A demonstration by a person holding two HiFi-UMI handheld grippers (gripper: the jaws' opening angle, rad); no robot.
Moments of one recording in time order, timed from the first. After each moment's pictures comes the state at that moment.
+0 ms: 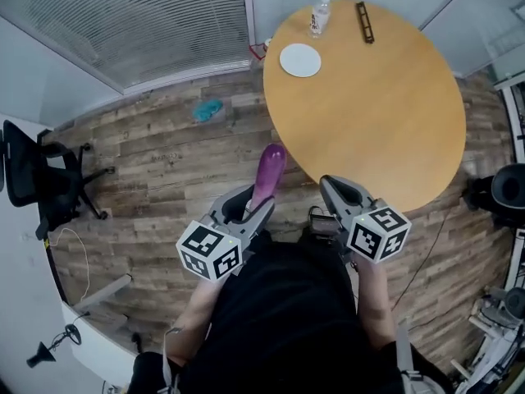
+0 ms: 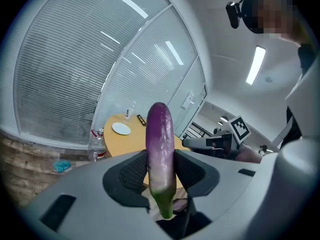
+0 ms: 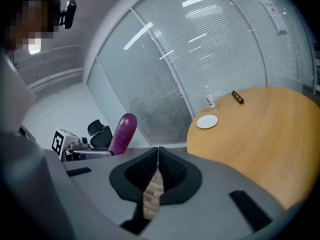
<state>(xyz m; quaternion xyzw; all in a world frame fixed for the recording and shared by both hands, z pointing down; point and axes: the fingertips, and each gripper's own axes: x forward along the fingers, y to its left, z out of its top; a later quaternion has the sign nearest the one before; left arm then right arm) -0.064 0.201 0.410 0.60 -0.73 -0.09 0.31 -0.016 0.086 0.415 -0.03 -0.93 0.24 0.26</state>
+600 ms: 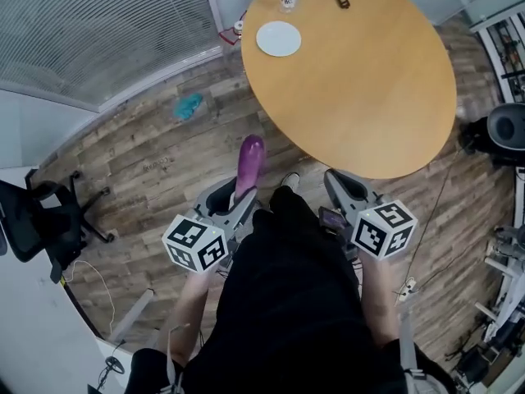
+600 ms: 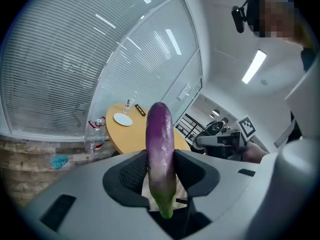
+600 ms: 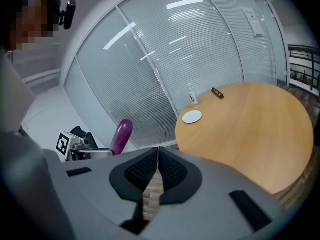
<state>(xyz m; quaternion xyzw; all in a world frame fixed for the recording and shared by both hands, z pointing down) -0.123 0.238 0.446 0.64 -0.68 -0.07 0.35 -0.017 0.109 0.432 0.09 -0.92 0.27 0.27</state>
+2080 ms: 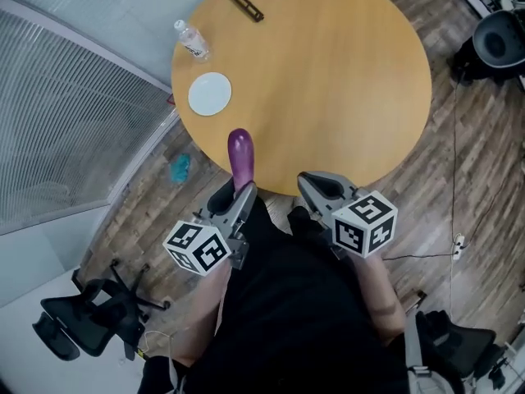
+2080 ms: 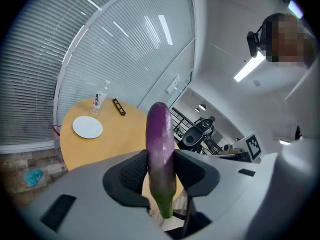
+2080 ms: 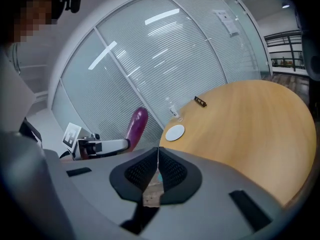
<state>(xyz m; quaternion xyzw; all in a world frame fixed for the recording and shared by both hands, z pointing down) -0.139 0.015 0.434 0.71 -0.60 -0.06 0.37 -0.033 -0.029 0.442 0.16 -0.91 0.33 0.20</state>
